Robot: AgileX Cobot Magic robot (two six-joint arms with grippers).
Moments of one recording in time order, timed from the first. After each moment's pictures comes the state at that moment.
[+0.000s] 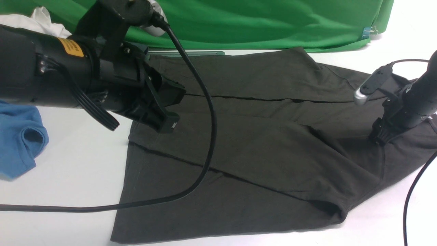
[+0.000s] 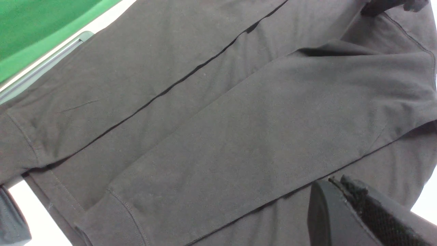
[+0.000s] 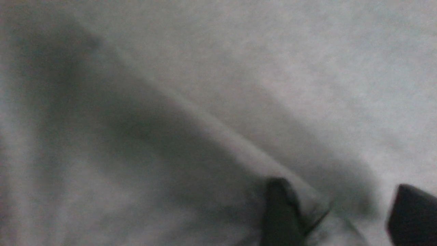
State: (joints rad) right arm -0.02 1.96 -1.24 0.06 0.66 -0.81; left arm -0.41 1.20 -1.06 -0.35 0.68 0.59
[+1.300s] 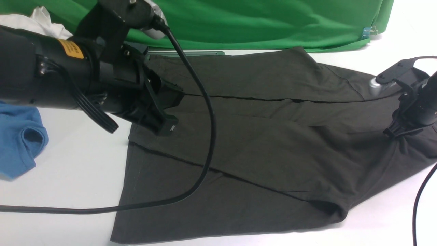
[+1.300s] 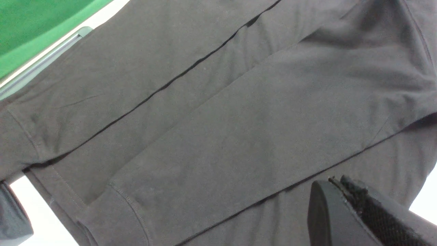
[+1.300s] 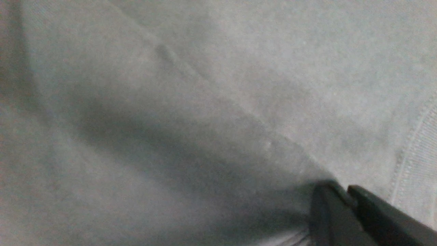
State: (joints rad) right arm -0.05 1.90 -1.24 -0.01 0.73 -0.59; left arm -0.41 1.20 -1.06 -0.34 0.69 0.59
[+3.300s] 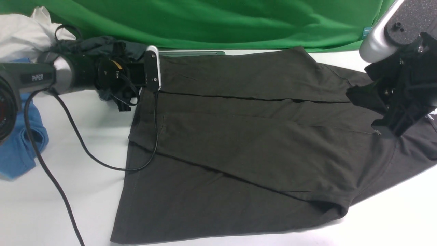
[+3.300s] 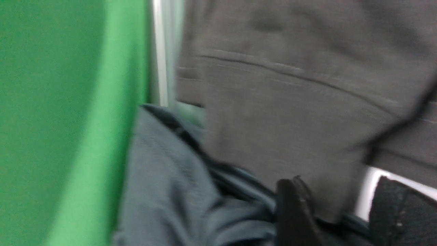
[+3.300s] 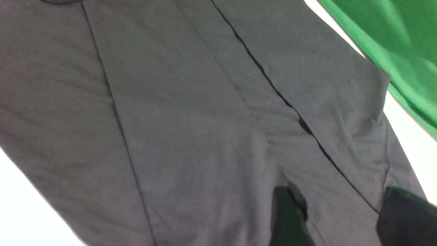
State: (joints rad) right arm 0.49 1.14 -1.08 -0.06 0.77 -0.40; left arm -0.04 2.21 -1.49 0.00 0.05 1.49
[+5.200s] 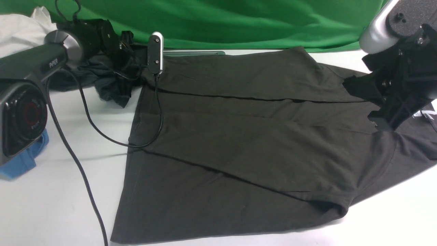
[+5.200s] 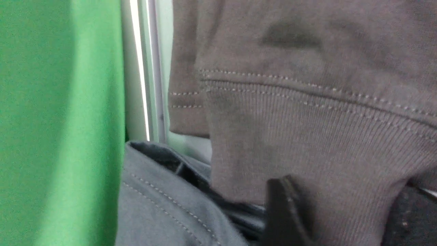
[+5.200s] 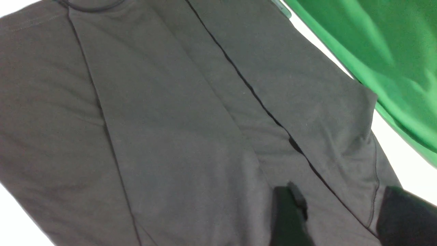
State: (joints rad) right arm 0.49 1.14 -1.08 -0.05 0.72 -0.40; left arm -0.02 2.39 -1.95 -0.08 0.58 1.63
